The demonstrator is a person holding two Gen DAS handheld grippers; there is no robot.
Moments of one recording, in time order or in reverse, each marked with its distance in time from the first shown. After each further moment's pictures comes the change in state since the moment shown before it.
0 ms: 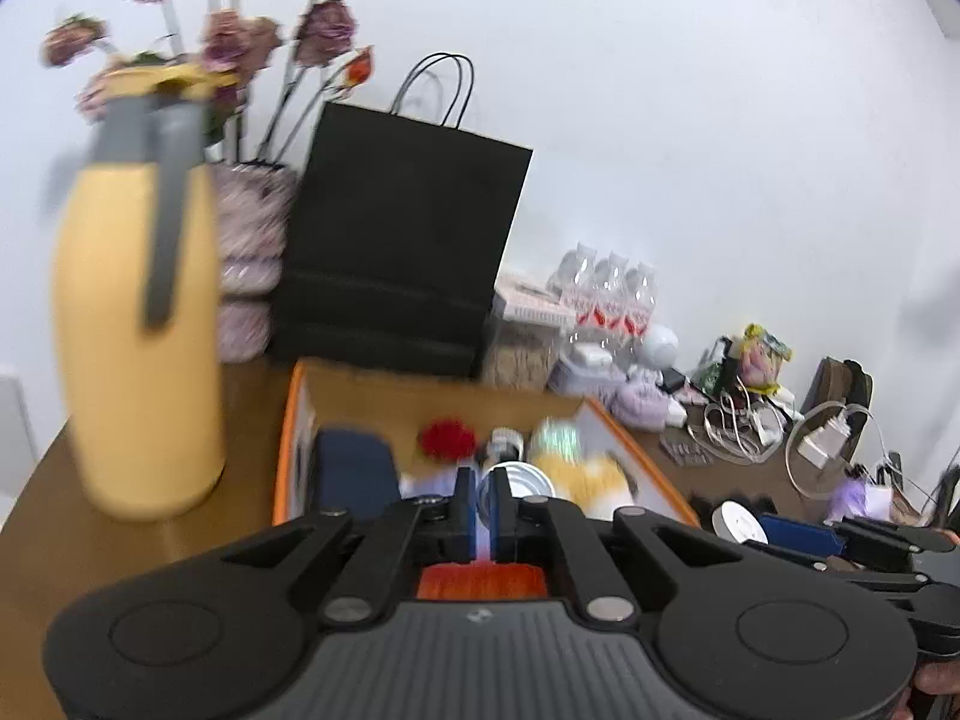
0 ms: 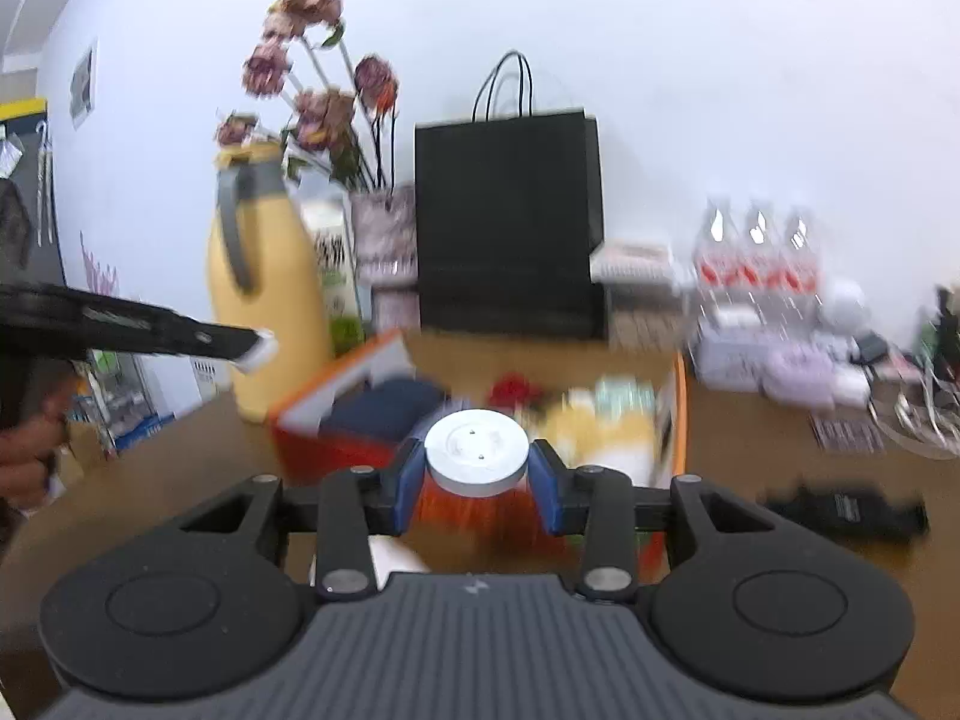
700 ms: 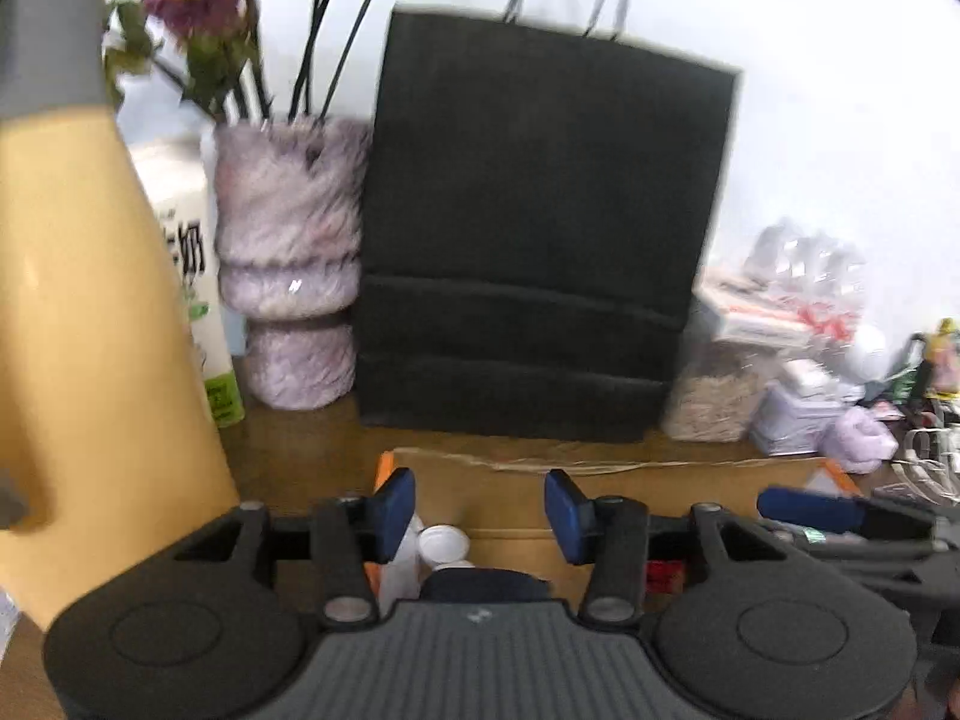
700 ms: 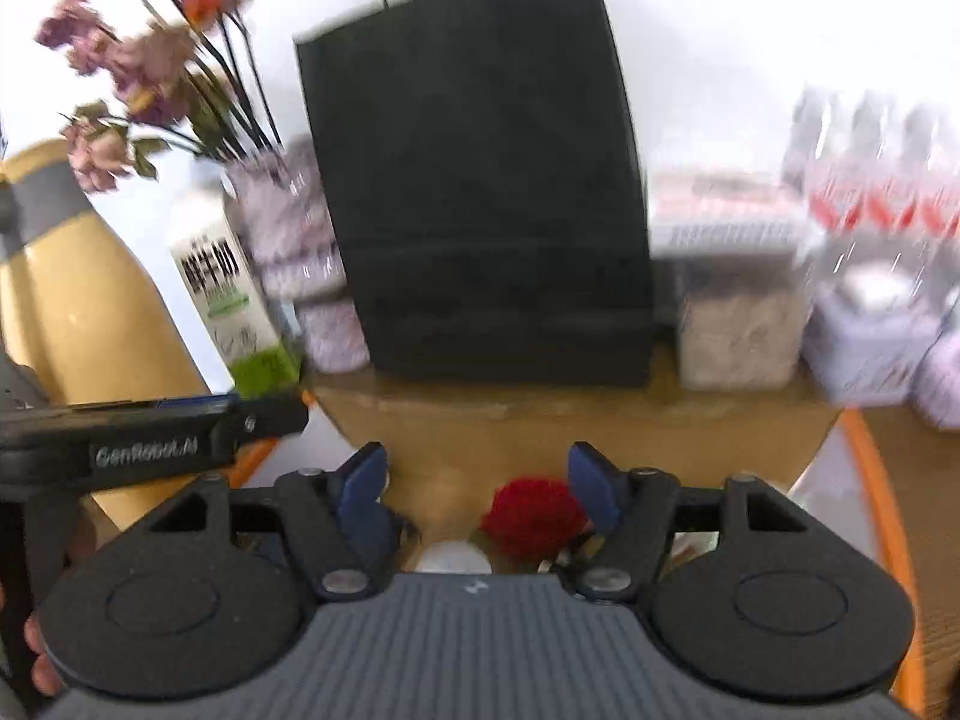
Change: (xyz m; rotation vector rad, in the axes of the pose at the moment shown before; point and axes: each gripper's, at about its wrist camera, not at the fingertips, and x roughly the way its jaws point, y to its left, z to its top) left arm 0.163 0.050 0.054 0.026 0.054 0.250; right arm 0.230 -0.018 0.063 0.148 0.119 0.003
